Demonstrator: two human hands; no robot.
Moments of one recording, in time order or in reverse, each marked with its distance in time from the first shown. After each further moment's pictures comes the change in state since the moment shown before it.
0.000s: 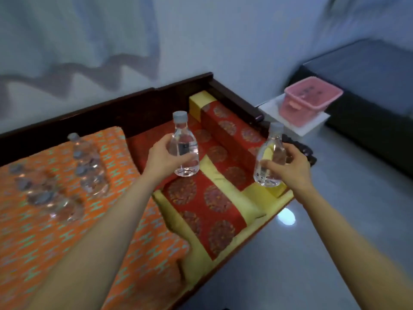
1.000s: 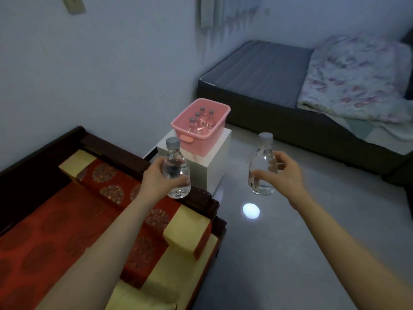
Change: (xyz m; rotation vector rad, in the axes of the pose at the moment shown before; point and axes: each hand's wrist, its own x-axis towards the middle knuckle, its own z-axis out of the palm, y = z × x) left_hand 0.204 0.213 0.431 0.022 -0.378 0.110; right_hand 0.253 0.153 -0.347 -0.024 0.277 0.165
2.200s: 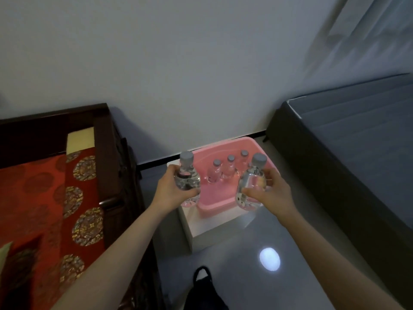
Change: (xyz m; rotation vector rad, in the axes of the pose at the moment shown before) left_hand 0.390 0.005 0.166 -0.017 0.488 -0.347; right_hand 0.542 0.023 0.105 -0.013 -0.660 -0.212
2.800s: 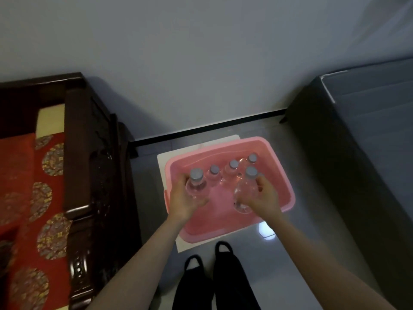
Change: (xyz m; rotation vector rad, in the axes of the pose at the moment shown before) left_hand 0.131 -0.040 0.123 -0.069 0.082 -0.277; right_hand 0.190 0.104 0.041 -0.210 -0.137 0.192
